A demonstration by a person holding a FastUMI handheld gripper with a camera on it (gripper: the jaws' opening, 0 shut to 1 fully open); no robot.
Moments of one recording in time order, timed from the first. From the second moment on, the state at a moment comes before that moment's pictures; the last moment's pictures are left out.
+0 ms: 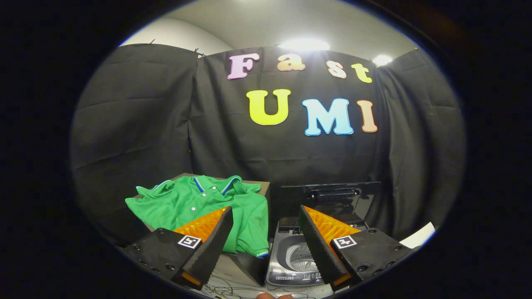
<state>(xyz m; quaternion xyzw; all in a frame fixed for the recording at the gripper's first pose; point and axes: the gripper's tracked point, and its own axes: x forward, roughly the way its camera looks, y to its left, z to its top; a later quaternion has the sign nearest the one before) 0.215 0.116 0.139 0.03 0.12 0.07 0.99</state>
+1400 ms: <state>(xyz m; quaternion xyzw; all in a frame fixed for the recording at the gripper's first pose) 0.320 0.262 0.108 0.04 0.33 0.15 0.93</state>
